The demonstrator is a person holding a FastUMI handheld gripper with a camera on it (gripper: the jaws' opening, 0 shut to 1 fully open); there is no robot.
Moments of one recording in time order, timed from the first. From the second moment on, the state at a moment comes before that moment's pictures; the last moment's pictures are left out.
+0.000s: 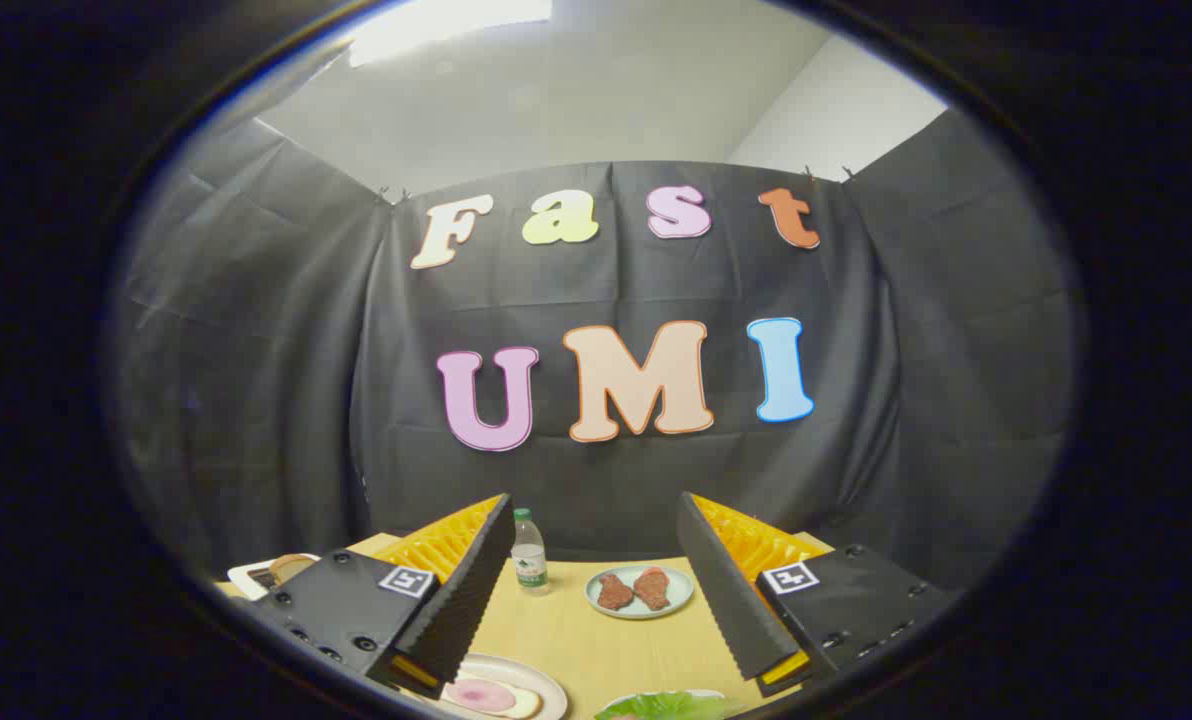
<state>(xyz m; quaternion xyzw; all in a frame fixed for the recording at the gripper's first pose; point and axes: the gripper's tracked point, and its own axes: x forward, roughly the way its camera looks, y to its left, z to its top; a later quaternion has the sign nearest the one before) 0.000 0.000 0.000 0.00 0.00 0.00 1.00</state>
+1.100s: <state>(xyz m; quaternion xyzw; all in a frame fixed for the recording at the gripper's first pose) -0.012 -0.009 0.003 -0.01 0.00 0.01 1.00</state>
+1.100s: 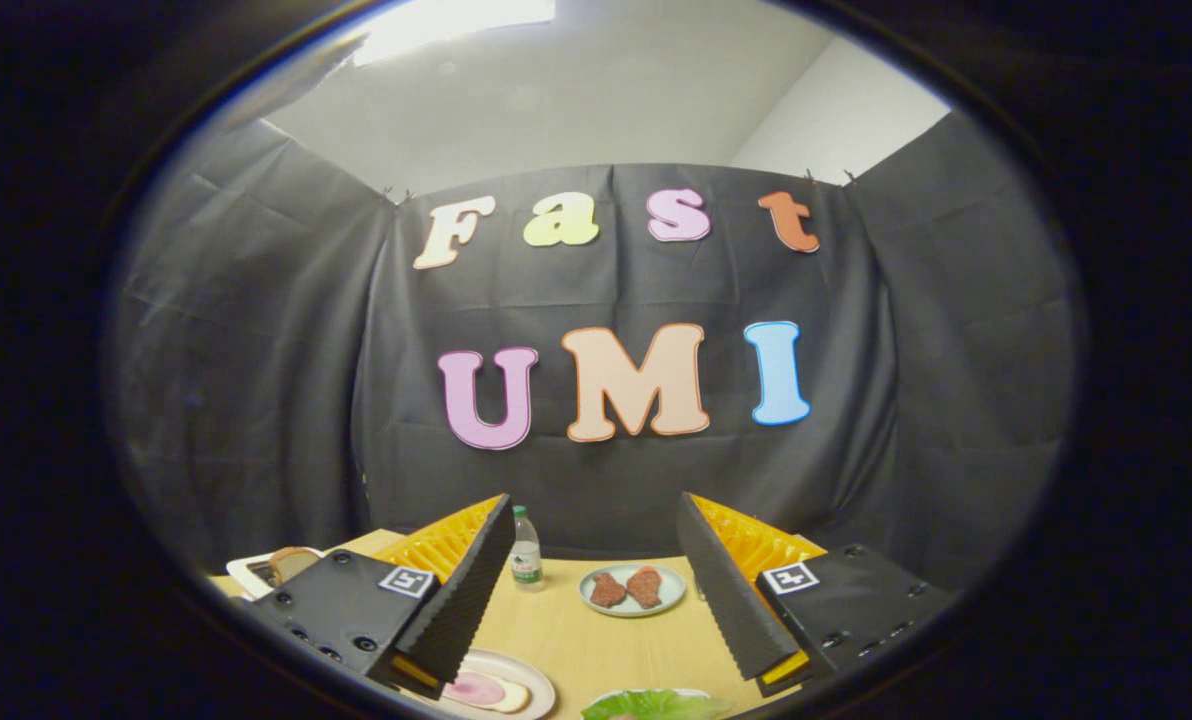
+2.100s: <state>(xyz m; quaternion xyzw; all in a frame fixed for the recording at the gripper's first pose) 0.002 -0.036 -0.102 -0.14 0.16 0.21 0.95</state>
